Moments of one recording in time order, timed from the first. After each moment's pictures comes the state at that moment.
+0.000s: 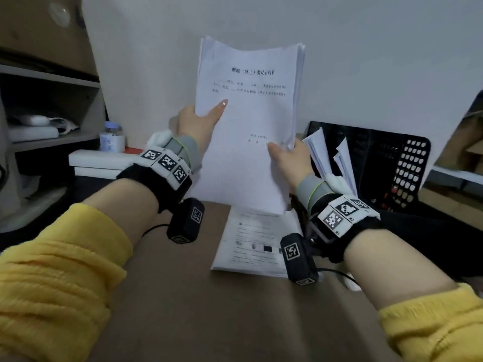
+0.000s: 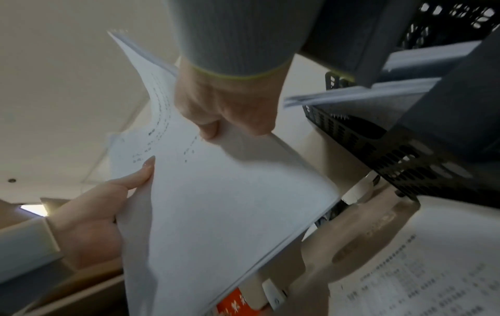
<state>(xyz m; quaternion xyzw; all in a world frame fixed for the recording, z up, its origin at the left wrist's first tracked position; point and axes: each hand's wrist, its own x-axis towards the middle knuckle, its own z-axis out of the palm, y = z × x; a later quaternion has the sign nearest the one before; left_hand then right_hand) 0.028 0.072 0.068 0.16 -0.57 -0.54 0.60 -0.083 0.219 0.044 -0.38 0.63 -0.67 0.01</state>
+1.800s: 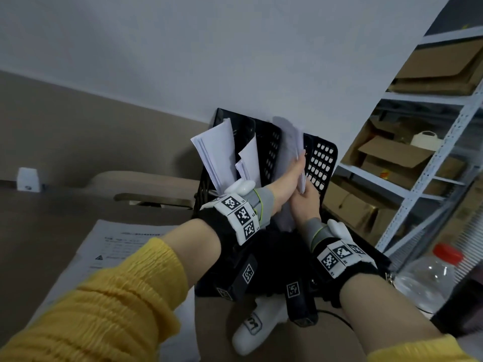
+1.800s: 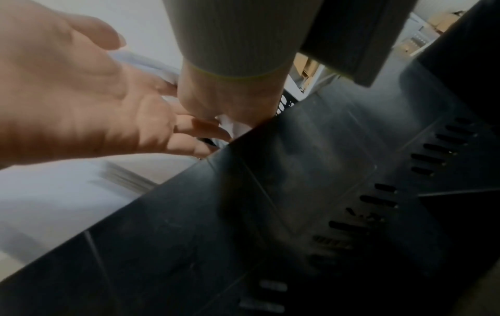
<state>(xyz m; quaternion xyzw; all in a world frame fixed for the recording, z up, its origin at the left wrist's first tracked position) -0.253 0.295 0.060 0.05 -0.63 -0.77 0.08 -0.345 0.346 0.001 -0.25 0.76 -0.59 -0.13</state>
